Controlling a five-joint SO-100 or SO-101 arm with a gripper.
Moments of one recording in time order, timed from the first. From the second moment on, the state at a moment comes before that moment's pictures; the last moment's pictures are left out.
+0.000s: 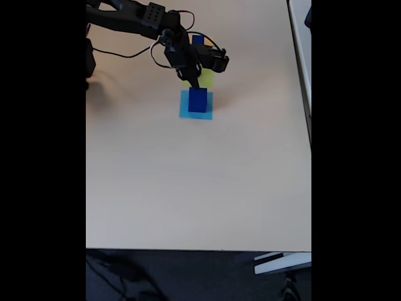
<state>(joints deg) 13.8 77.9 83.3 59.5 65.2</state>
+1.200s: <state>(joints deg) 14.6 78.4 87.2 54.0 72.9</state>
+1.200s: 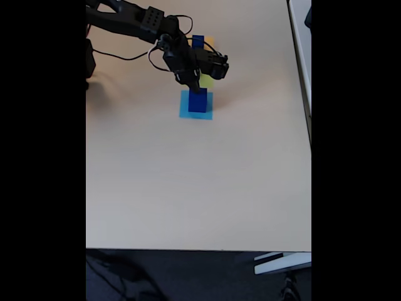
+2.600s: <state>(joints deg) 11.5 78.4 80.5 50.4 74.7</state>
